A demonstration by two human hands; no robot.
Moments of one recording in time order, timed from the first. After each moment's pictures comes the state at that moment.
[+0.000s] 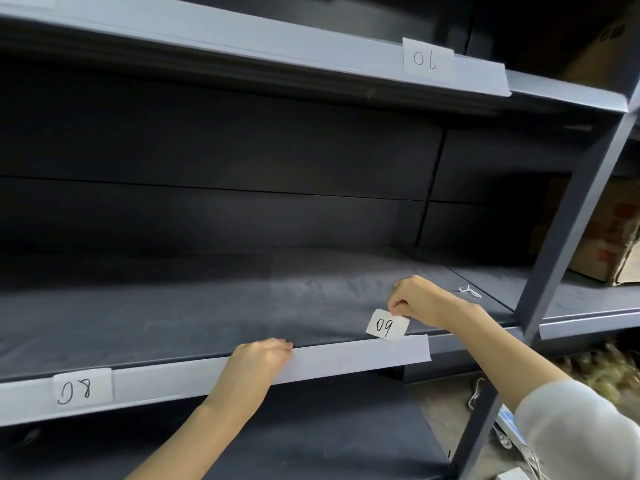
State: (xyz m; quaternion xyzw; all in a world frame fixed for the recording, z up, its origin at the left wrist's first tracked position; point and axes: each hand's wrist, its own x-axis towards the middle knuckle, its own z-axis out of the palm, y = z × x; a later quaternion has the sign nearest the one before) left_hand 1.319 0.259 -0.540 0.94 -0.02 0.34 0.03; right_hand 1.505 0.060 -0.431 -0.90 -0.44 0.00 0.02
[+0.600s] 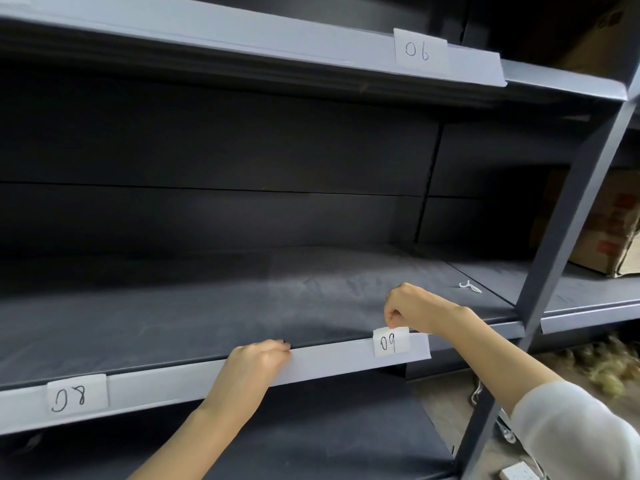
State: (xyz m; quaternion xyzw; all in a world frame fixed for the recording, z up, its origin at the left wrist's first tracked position) left_hand 1.318 0.259 -0.539 0.94 -0.02 0.34 0.03; right_hand 1.510 0.064 -0.447 -0.90 -0.43 0.01 0.01
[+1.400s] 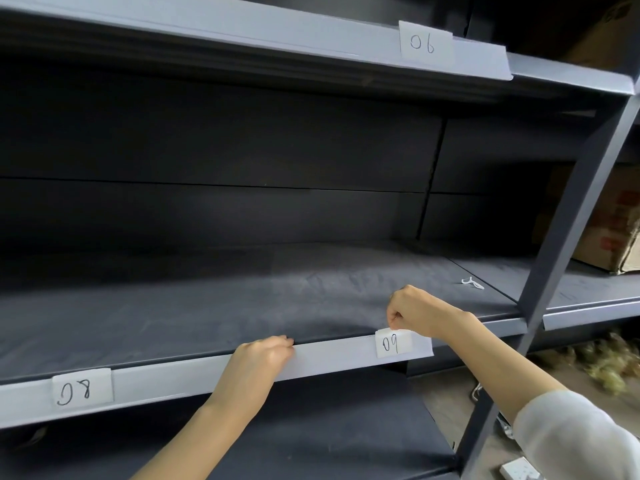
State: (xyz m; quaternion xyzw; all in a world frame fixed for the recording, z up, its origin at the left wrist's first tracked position) left_hand 1.316 0.253 -0.536 0.94 -0.01 0.34 0.02; right_hand 1.505 0.061 -0.458 -0.91 -0.42 0.00 0.01
